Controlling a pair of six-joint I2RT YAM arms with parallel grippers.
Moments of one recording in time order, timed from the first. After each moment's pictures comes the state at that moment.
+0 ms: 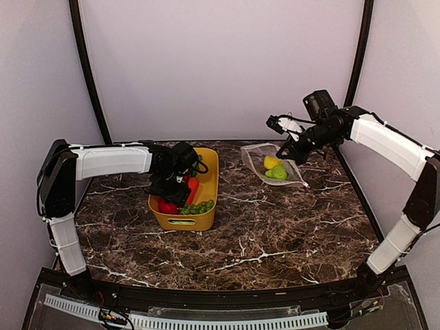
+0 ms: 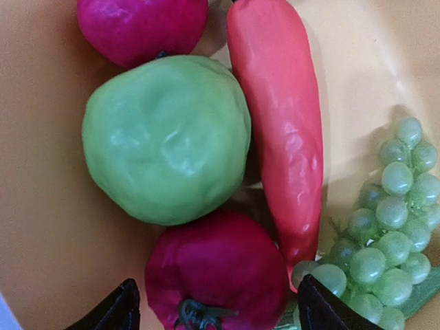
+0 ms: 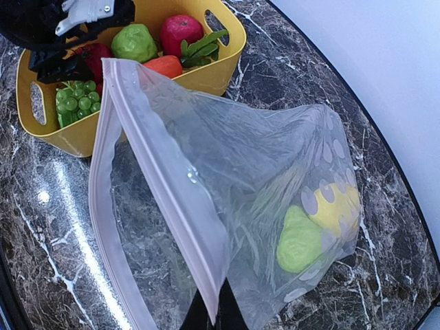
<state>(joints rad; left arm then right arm) -0.73 1.86 1.44 -0.90 -0.32 -0.34 0.46 1.58 1.51 -0.82 -0.37 -0.54</state>
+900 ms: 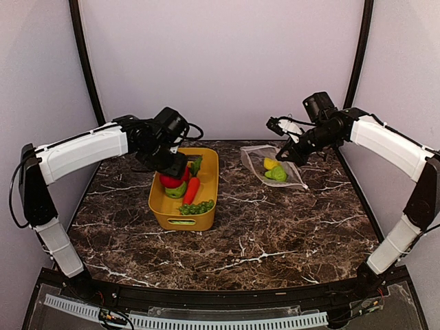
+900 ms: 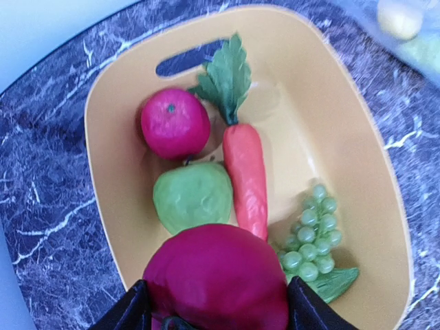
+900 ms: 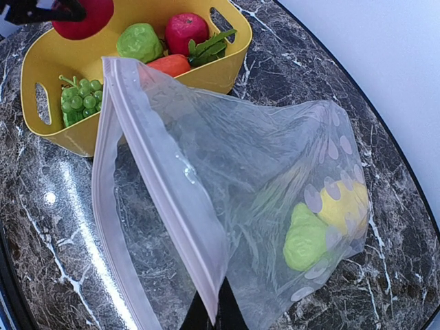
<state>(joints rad) -0.73 1.73 1.57 -0.93 -0.31 -0.31 0.46 1.58 1.48 -0.81 -0.39 -0.52</state>
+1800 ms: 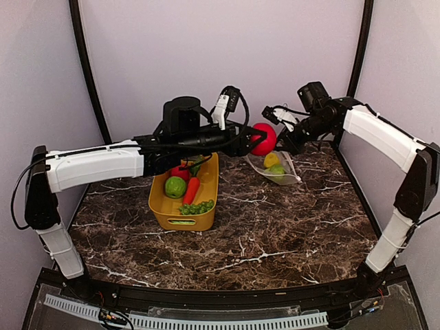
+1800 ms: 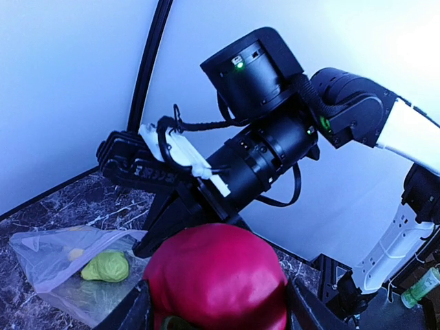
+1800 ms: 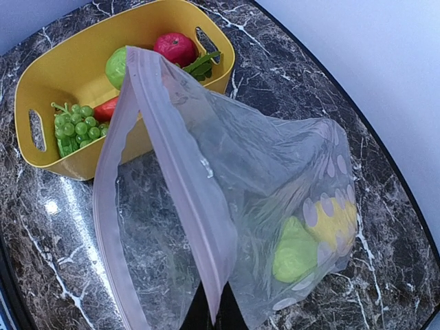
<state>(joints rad) -0.93 1.73 1.50 0.16 0.22 -0.31 0.46 1.68 1.66 -0.87 -0.39 -0.49</state>
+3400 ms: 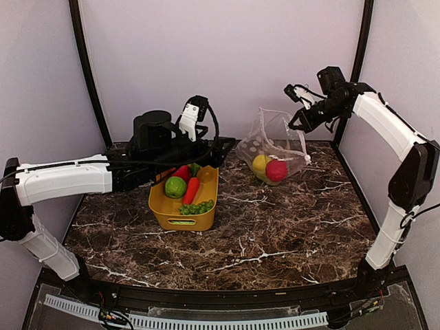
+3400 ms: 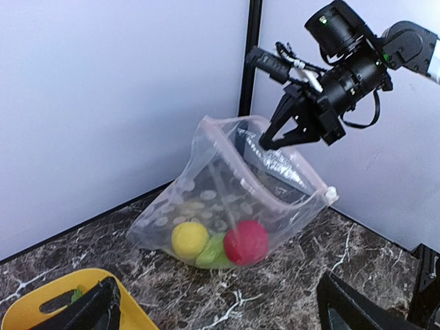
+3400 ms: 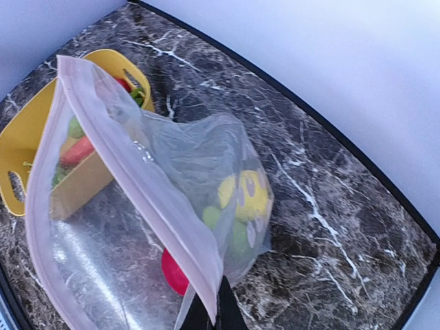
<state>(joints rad) -0.93 1.52 1.24 0.18 -0.13 -0.10 0.30 1.77 1.90 -0.97 -0.42 -0.37</state>
